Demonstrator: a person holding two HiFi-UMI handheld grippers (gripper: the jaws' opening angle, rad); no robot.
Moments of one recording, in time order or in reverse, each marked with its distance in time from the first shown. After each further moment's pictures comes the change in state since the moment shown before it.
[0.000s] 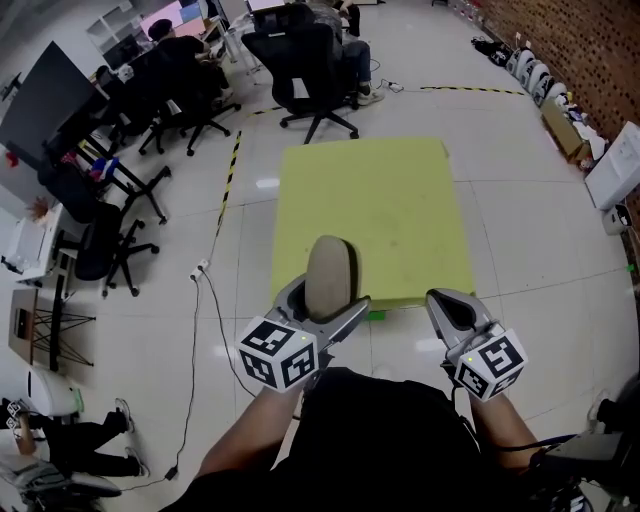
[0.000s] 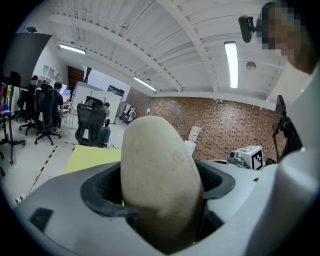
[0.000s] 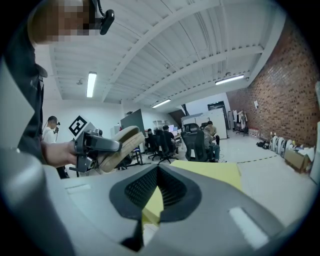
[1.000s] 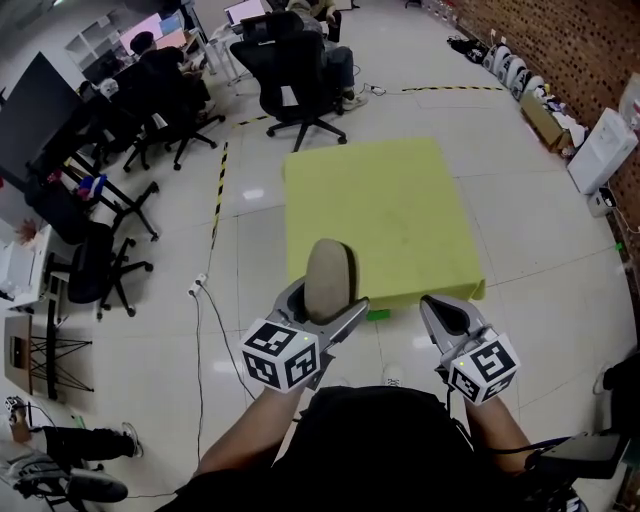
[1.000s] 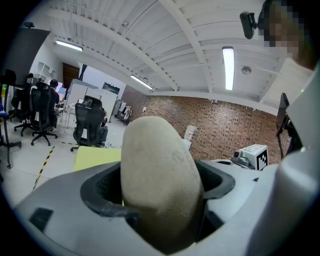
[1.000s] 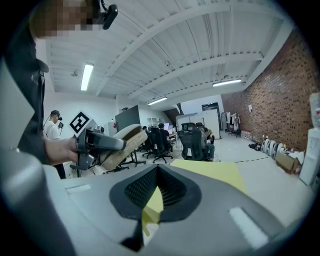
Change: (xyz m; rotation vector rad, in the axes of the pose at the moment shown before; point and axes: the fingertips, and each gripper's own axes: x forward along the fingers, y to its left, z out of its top) left arm -0.054 0.043 0.007 0.010 0.028 -0.066; right arm 0.031 0.075 0.005 -0.015 0.026 -0.098
